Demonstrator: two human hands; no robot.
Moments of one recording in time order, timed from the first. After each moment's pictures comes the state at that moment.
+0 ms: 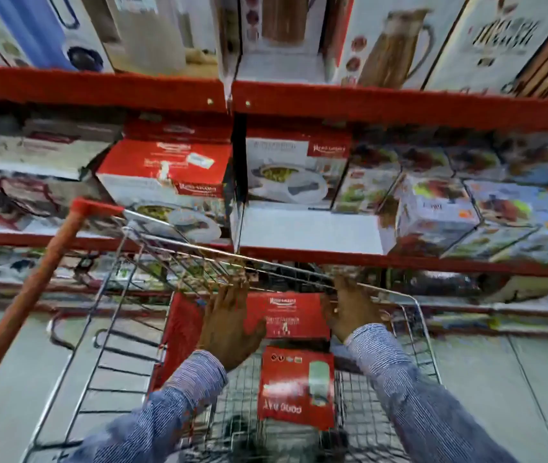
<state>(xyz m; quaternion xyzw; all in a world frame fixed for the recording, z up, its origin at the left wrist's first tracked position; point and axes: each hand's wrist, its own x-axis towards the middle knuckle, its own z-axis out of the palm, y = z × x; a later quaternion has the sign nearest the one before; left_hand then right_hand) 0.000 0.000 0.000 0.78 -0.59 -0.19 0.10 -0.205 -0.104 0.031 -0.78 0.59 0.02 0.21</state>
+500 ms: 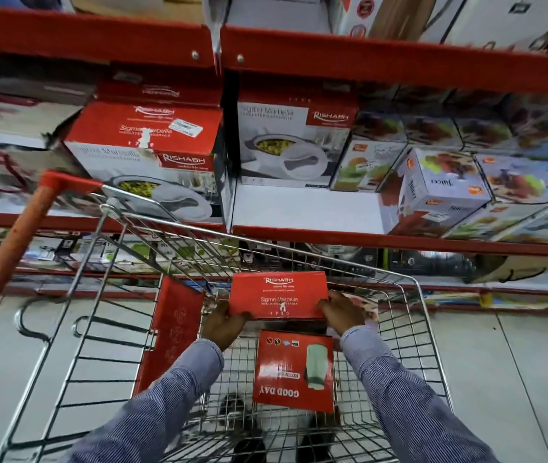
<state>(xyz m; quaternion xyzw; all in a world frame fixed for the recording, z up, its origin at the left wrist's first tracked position) 0.002 -0.009 -0.075 0.78 -0.22 -0.52 0.27 -0.206 -0.094 -0.029 -0.54 0.69 0.00 0.48</state>
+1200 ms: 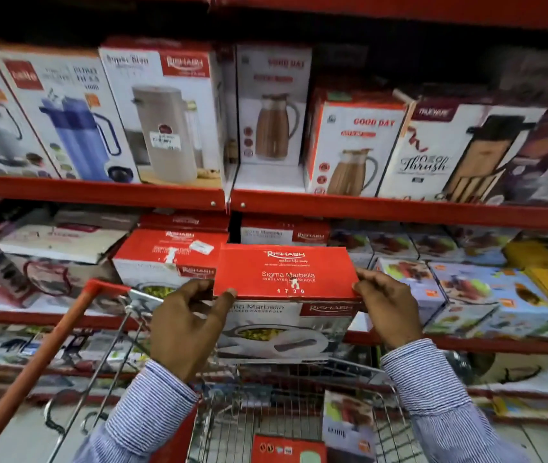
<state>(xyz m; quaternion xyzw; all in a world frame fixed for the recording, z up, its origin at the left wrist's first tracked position) 0.024 -0.028 0.188 0.76 -0.44 -0.11 0.46 -0.227 -0.153 0.185 -0.59 0.58 -0.39 0.41</state>
